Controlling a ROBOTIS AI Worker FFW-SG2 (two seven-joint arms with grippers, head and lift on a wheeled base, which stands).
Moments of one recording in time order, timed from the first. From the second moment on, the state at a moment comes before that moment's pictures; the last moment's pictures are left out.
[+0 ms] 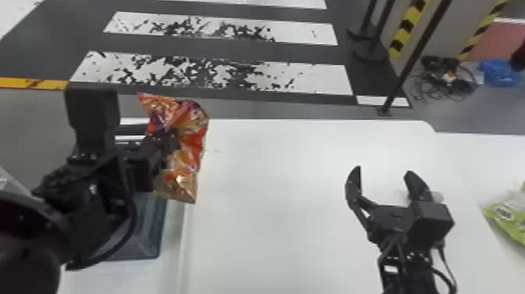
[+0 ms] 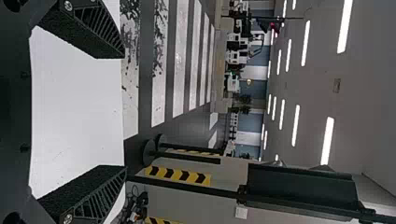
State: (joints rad) left arm 0.25 0.17 -0.04 -2.42 0.39 1.06 0.16; right arm 0.52 -0.22 0.14 -1.90 -0.08 -0.10 -0.38
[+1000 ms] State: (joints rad) left arm 0.15 0.19 -0.48 -2.05 0.20 1.03 -0.09; right arm 0.50 -0.22 0.15 -1.88 -0.06 -0.20 -0.46
